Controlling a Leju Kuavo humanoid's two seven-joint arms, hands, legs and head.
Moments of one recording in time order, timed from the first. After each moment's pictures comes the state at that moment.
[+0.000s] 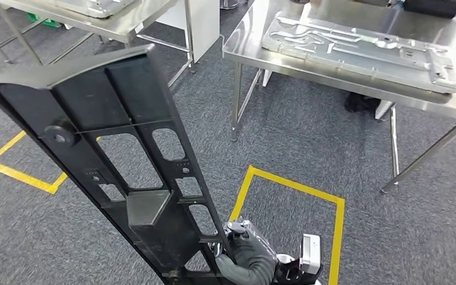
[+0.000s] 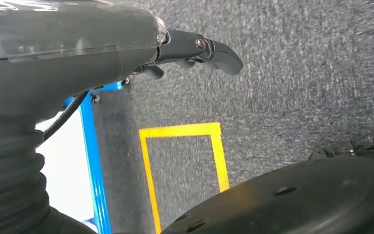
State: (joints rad) left arm -0.03 -0.13 0.62 -0.19 -1.19 0.09 0.02; right arm 0.09 0.04 0.43 -1.78 -0.24 0.63 -0.44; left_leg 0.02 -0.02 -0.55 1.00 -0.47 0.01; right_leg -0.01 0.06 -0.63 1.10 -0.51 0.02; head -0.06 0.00
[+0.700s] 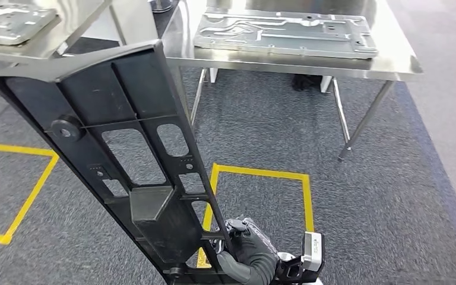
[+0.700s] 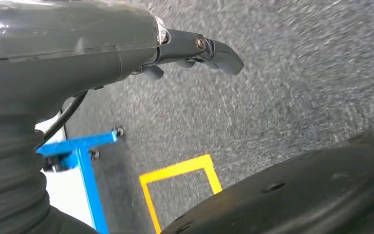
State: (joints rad) left arm -0.03 -0.12 0.62 -0.19 -1.20 0.07 -0.01; right arm 0.09 0.03 0.43 -1.77 -0.25 0.63 -0.44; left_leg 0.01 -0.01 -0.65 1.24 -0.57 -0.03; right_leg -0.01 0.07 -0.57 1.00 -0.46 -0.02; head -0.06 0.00
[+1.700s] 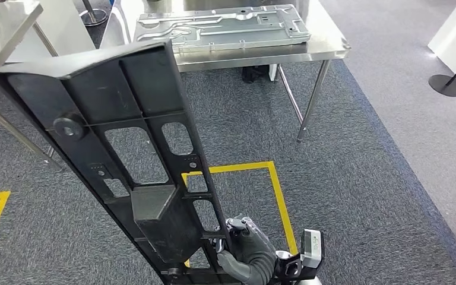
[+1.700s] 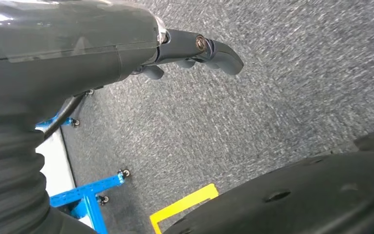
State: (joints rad) left arm -0.03 -0.12 0.63 -0.19 -1.19 0.08 0.00; right arm 0.07 0.04 0.43 -1.74 -0.27 0.66 -0.46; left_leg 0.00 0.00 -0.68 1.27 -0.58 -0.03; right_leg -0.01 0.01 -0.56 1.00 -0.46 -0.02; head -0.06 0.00
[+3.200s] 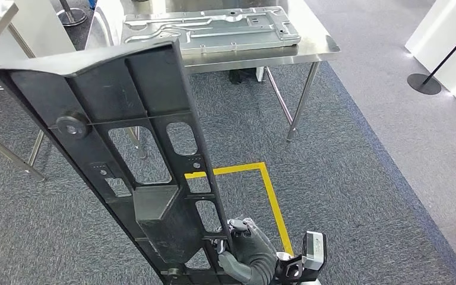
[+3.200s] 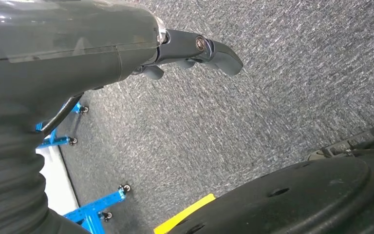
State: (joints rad) left arm -0.03 -0.12 0.63 -0.19 -1.20 0.07 -0.01; right arm 0.08 0.04 0.43 -1.74 -0.27 0.65 -0.48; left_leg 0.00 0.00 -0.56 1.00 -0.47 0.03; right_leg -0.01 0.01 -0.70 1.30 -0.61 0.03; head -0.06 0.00
